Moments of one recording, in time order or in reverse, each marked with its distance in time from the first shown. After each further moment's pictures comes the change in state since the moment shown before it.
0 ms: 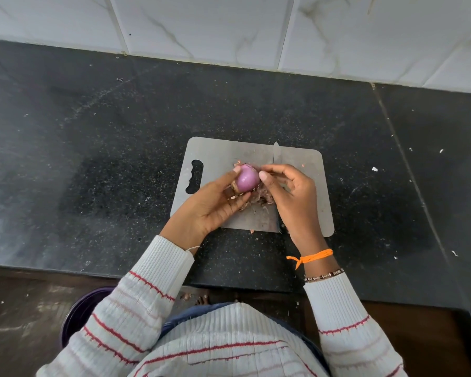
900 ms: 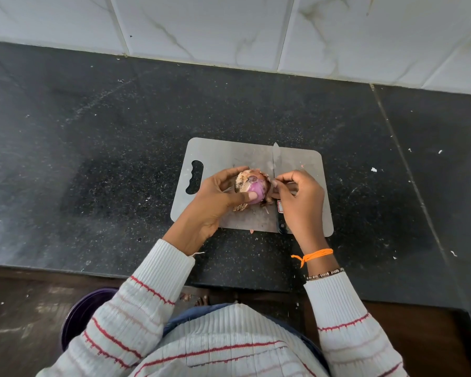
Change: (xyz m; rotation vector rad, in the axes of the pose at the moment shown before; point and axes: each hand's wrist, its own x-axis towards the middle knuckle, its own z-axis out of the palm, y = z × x) left_hand -0.004 -0.008 -0.003 0.446 -0.047 0.276; right_hand 0.003 0.021 -0.007 -0.314 0.133 -0.065
